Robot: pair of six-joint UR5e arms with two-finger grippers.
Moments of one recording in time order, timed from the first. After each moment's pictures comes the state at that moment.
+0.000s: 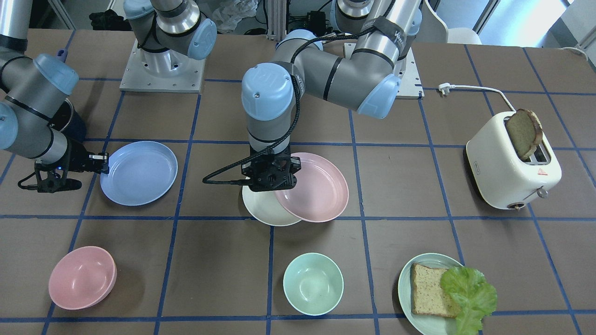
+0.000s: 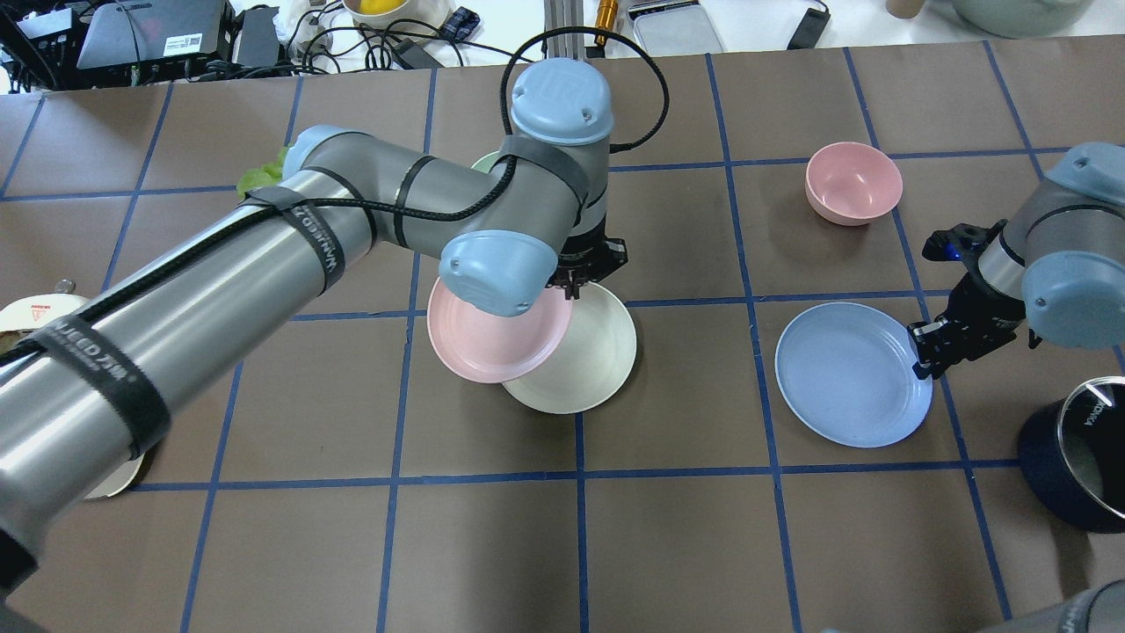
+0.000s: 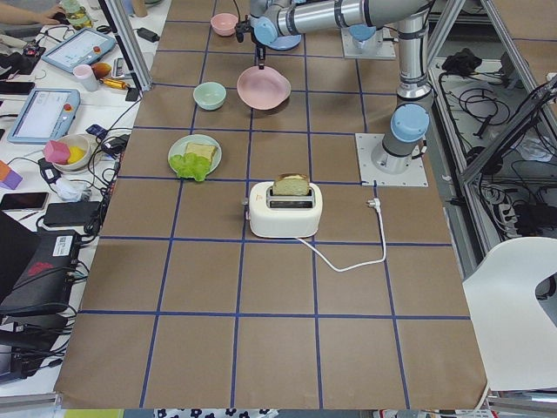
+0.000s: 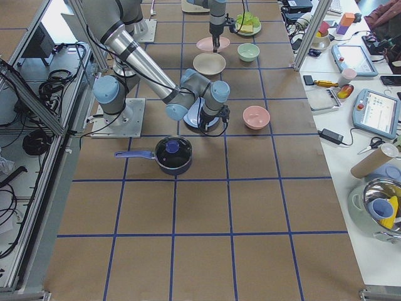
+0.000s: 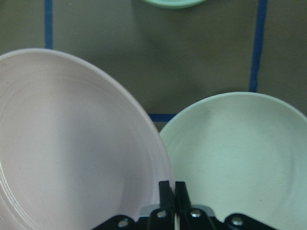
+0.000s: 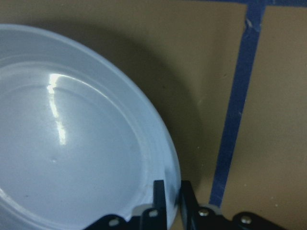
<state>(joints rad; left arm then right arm) -2.03 -2.00 -1.56 -1.15 1.59 -0.56 1.09 -1.32 2.06 -2.05 -1.58 -0.56</state>
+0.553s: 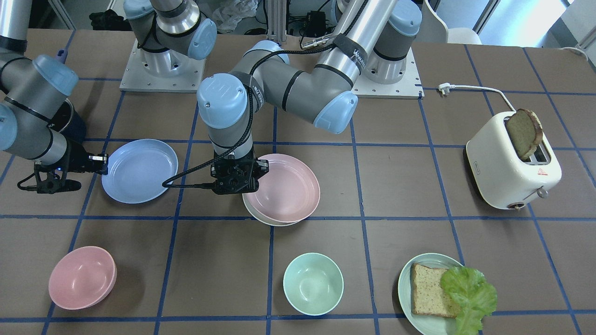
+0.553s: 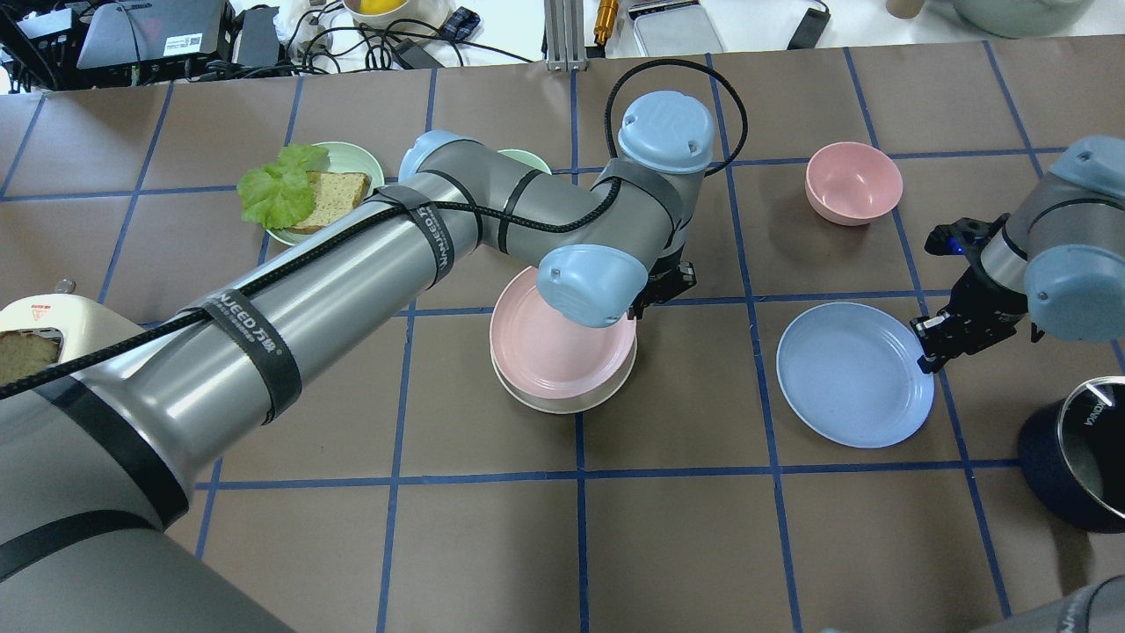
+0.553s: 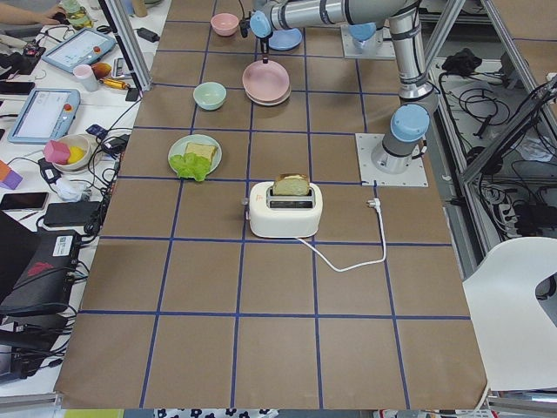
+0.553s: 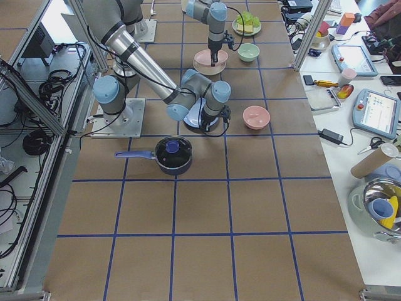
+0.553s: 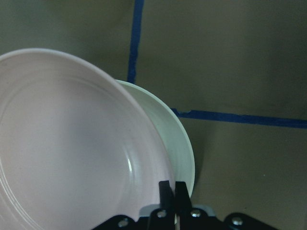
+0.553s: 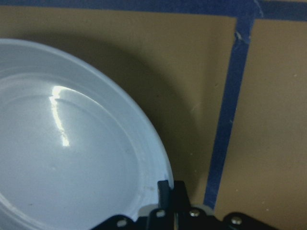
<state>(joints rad) -2.11 -2.12 -1.47 -1.17 1.59 -0.62 1.09 -1.31 2.03 -2.05 -1.58 -0.56</state>
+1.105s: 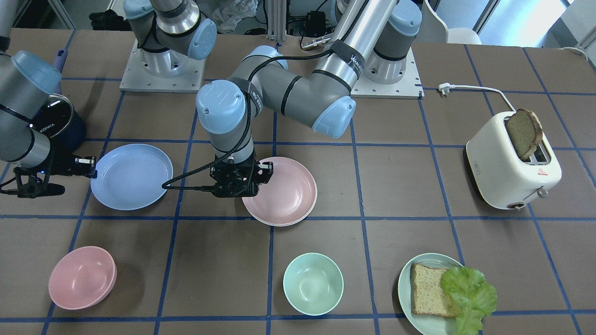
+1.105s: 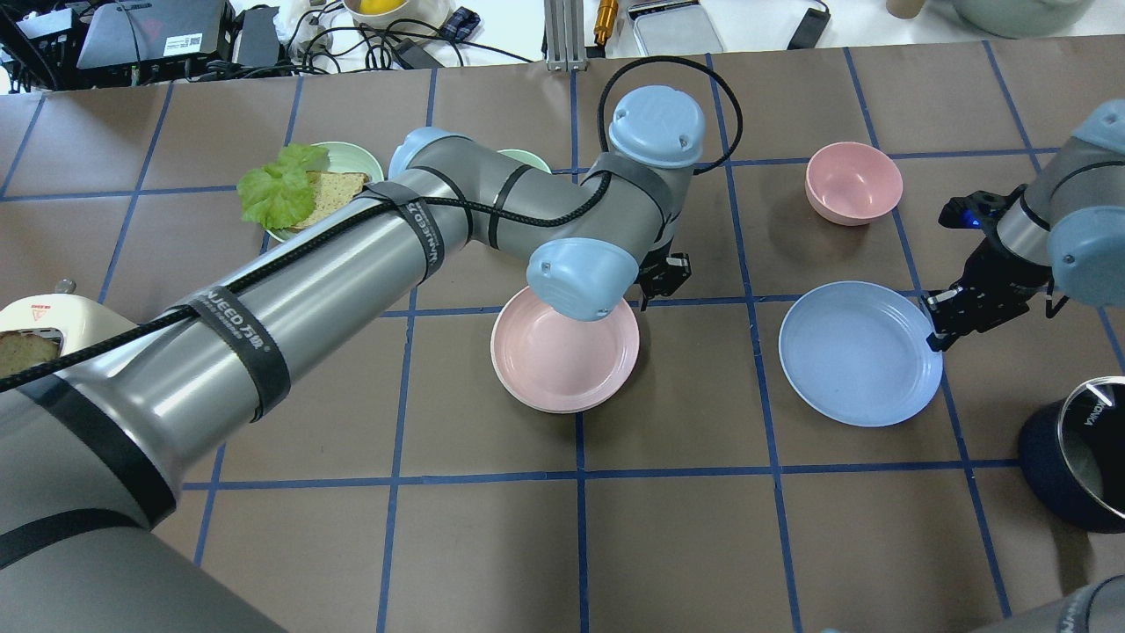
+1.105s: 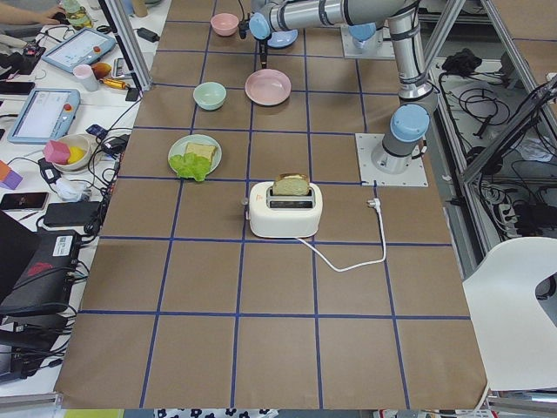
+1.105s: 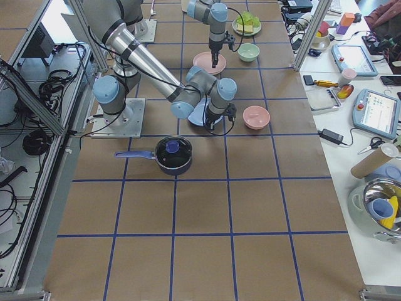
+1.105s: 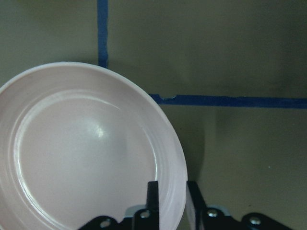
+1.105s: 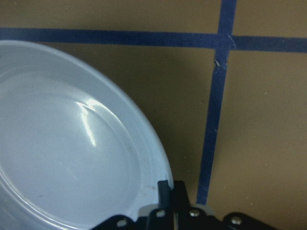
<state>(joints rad) -2.07 -2.09 -1.47 -1.19 1.61 -0.54 1.09 -1.32 1.93 -1.91 -1.55 -0.53</state>
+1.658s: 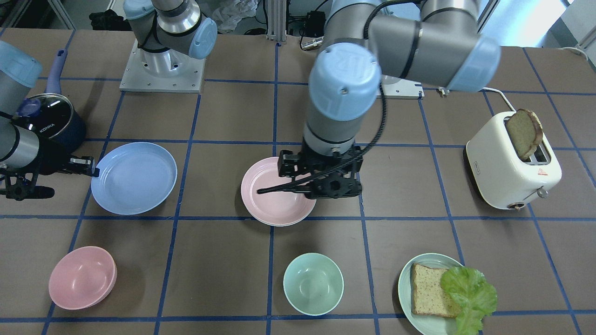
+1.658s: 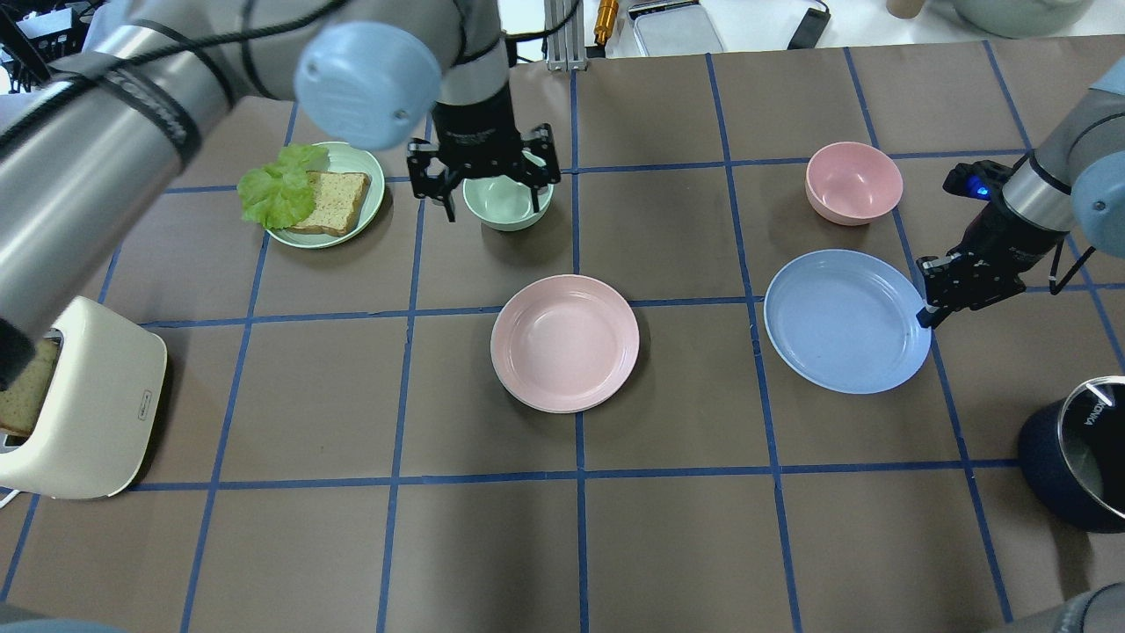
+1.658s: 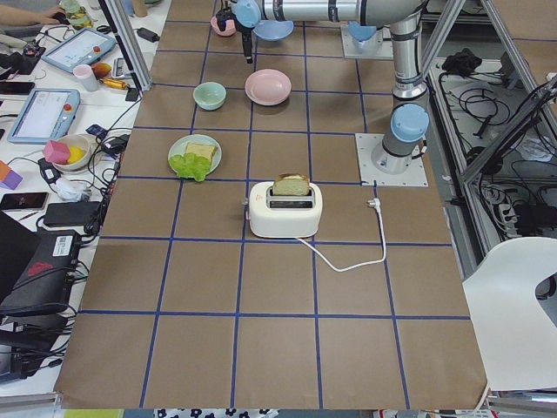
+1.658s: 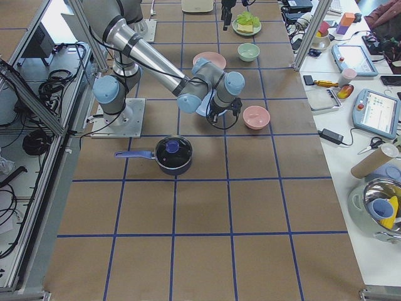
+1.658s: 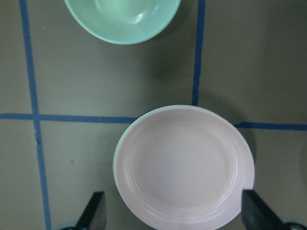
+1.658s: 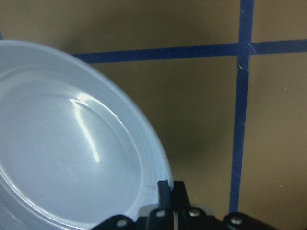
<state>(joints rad) -1.78 -1.91 -1.33 -1.57 1.53 -0.31 1.12 -1.32 1.85 -1.78 -1.47 -0.39</state>
